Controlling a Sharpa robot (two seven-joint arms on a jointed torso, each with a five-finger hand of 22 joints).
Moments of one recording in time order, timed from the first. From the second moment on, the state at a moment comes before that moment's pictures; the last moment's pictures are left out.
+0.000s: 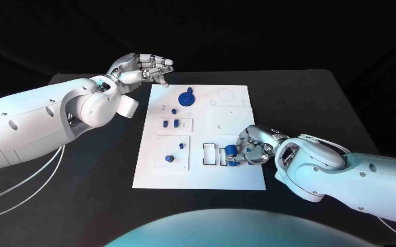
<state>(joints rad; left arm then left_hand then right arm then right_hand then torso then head) 1.20 -0.87 -0.01 1.44 -0.20 -0.07 0.30 1.41 -0.20 0.48 0.11 0.15 0.78 0.20 0.27 0.23 0.79 0.17 0.50 0.11 0.94 0.10 0.97 0.34 0.17 0.86 0.19 0.77 0.46 1.01 -1.01 -0.16 1.89 -1.42 -0.40 -0.46 1.24 -0.12 -0.03 0.29 0.28 0.97 0.09 0.43 0.41 1.47 0.02 1.42 1.31 1.47 -0.05 1.55 1.31 0.08 1.44 0.06 1.26 1.31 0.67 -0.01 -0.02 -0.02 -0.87</state>
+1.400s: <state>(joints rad) 1.20 -0.86 -0.01 1.44 -0.20 -0.07 0.30 1.41 -0.20 0.48 0.11 0.15 0.78 0.20 0.27 0.23 0.79 0.17 0.50 0.11 0.94 0.10 0.97 0.34 0.17 0.86 0.19 0.76 0.46 1.03 -1.02 -0.16 1.96 -1.15 -0.64 -0.36 1.39 -0.15 0.27 0.29 0.30 0.97 0.11 0.42 0.05 1.46 -0.01 1.42 1.31 1.46 -0.07 1.55 1.31 0.07 1.46 0.04 1.28 1.31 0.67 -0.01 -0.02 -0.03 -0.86</state>
